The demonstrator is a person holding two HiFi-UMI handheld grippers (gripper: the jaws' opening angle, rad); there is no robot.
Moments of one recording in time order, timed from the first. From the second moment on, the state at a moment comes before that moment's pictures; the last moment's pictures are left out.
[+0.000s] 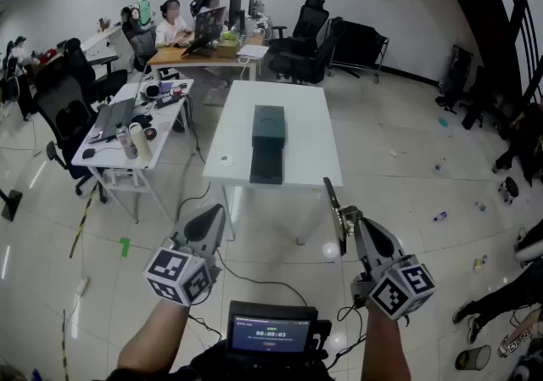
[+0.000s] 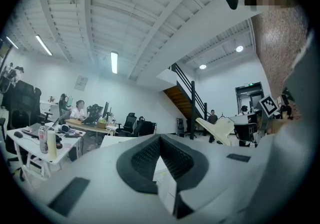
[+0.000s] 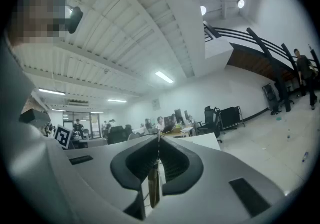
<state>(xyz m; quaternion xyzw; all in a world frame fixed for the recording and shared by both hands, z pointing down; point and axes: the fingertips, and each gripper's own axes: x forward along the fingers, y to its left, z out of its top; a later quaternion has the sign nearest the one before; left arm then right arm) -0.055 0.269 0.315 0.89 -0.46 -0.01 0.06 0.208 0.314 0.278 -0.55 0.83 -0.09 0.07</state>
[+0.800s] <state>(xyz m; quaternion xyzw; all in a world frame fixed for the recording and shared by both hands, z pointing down) -0.140 0.149 0.361 0.89 -0.45 0.00 0.07 0.103 0.183 0.311 -0.56 0.82 -0.10 0.06</state>
